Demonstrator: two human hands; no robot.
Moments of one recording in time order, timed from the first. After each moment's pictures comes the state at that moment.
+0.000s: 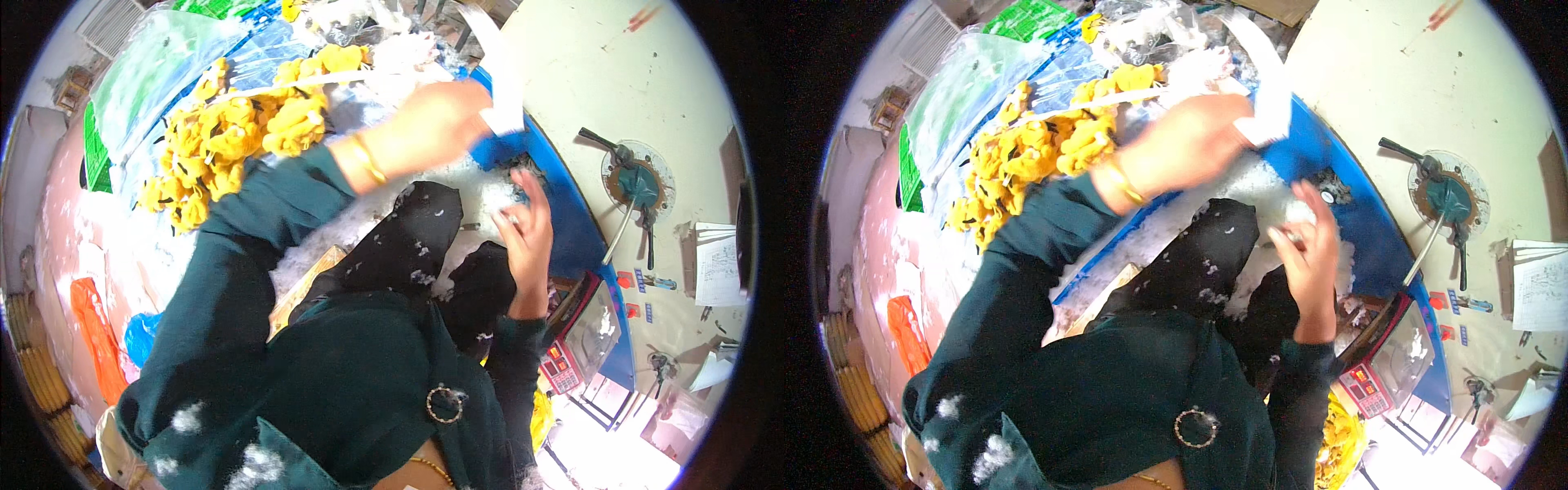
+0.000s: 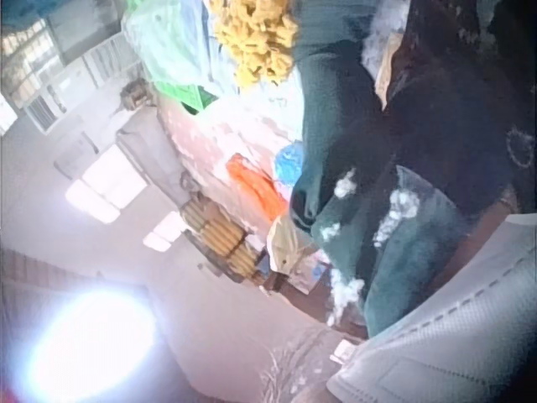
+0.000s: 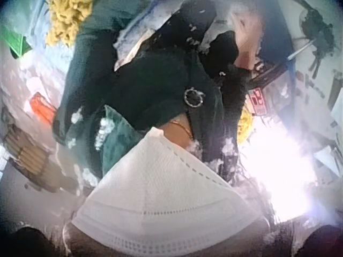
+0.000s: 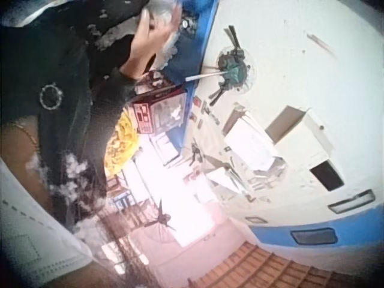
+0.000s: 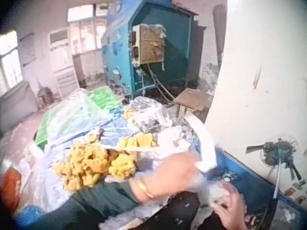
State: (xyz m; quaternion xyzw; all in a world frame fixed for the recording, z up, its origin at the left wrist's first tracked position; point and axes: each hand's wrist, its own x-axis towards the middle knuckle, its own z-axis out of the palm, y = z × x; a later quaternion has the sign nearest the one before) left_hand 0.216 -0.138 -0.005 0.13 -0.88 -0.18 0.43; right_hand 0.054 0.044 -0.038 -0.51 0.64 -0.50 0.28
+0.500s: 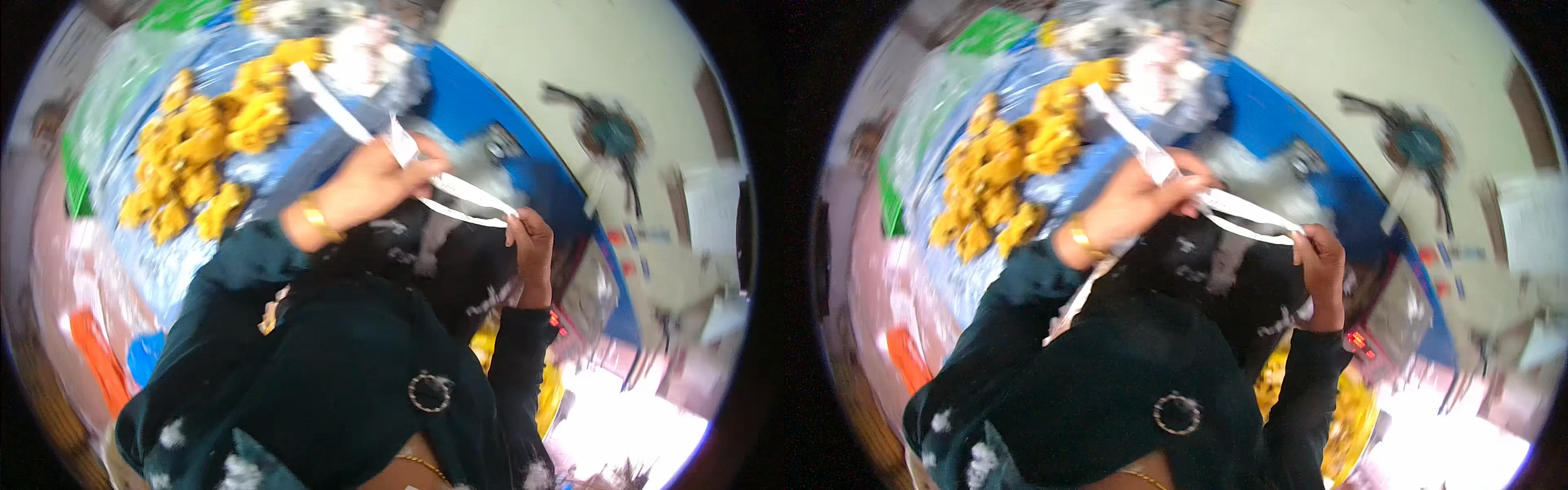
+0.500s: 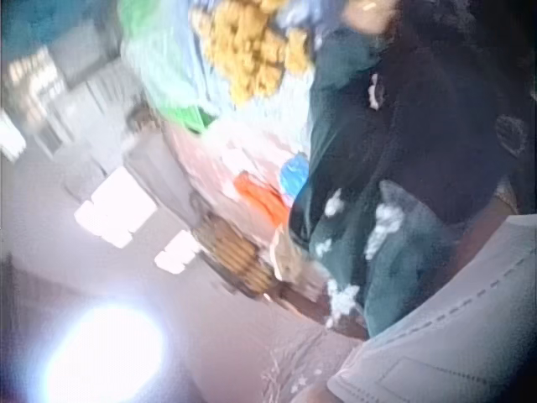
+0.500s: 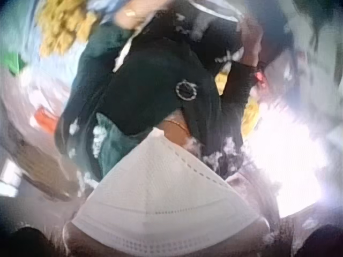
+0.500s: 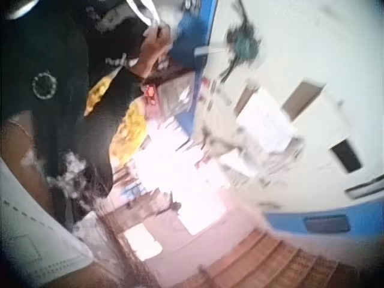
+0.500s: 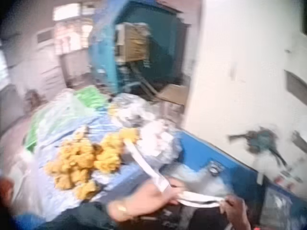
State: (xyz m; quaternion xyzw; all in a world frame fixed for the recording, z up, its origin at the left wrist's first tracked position) left_hand 0.240 -0.044 -0.025 0.19 -0.64 -0.70 0.26; right_hand -0.012 0.134 -0.080 -0.44 0.67 -0.51 0.30
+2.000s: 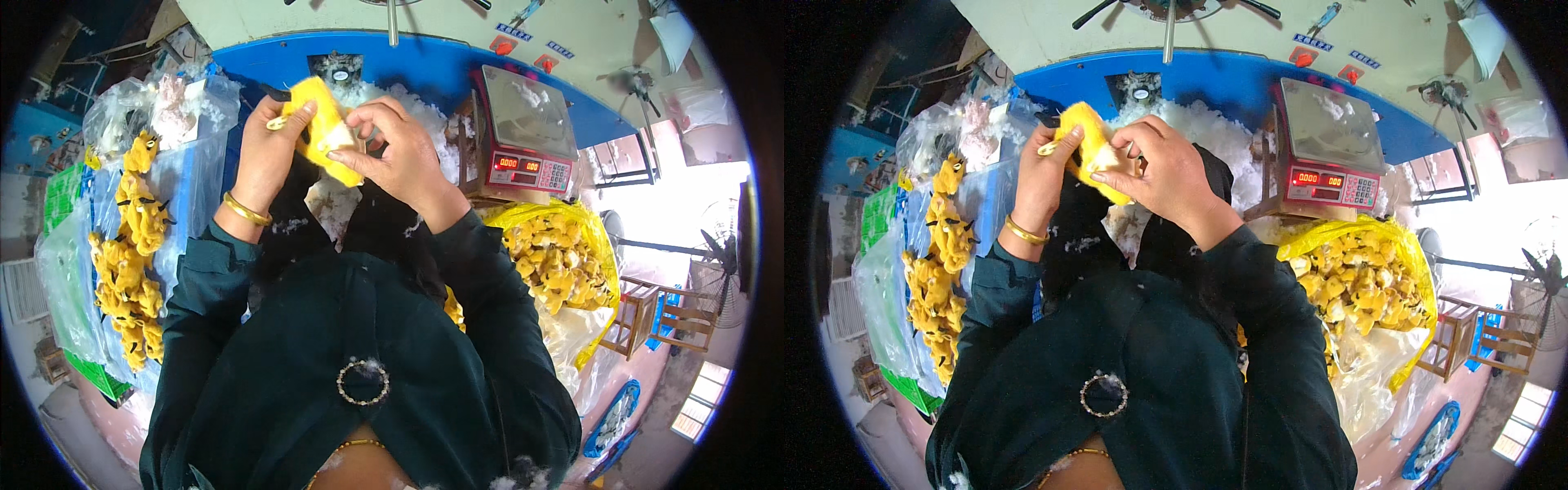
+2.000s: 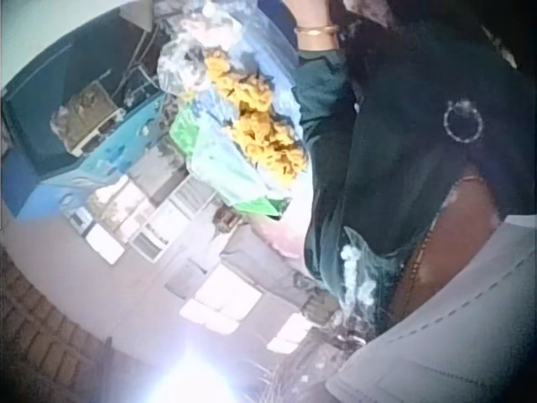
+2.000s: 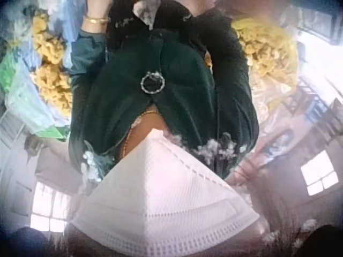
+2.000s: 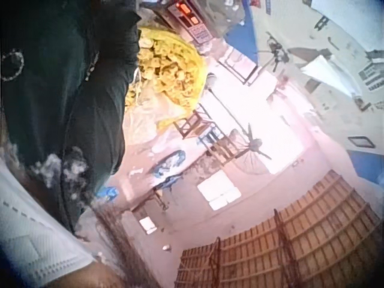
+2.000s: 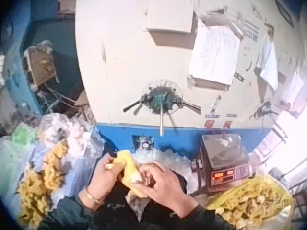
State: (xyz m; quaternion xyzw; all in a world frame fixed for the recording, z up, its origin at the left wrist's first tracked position) left_hand 0.131 0.023 -0.035 0.22 -0.68 -0.65 0.26; right_hand 0.032 0.187 -0.025 -0.49 0.71 -0.51 0.02
